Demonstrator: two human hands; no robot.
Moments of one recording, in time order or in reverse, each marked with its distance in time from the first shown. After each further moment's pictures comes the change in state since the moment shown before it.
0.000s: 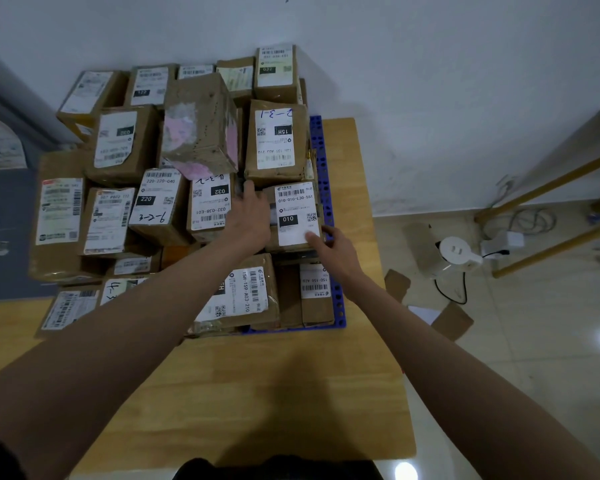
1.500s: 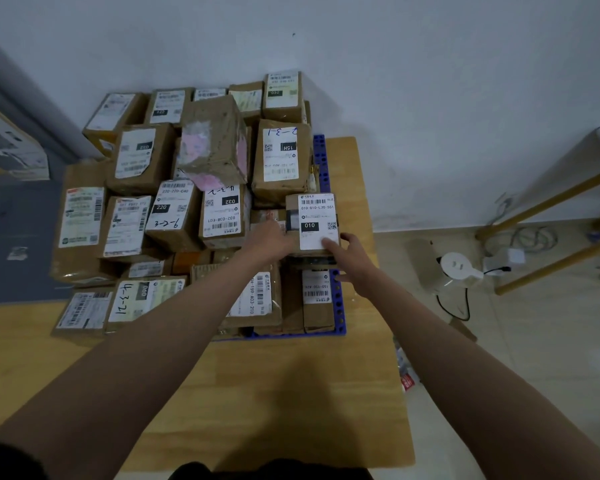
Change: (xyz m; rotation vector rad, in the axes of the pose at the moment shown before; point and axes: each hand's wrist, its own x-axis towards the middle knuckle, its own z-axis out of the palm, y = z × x) left_hand -0.023 0.011 0.006 -0.470 -0.140 -0.048; right_hand 0.003 -0.004 -0.027 0.124 -0.083 0.203
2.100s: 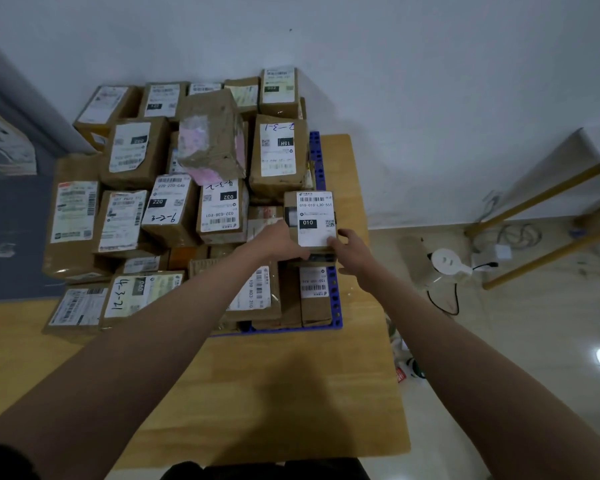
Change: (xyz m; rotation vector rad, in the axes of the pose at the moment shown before) left_hand -0.008 0.007 0.003 -0.001 -0.180 0.073; right_hand -0.011 -0.005 -0.004 -0.193 0.089 -0.050
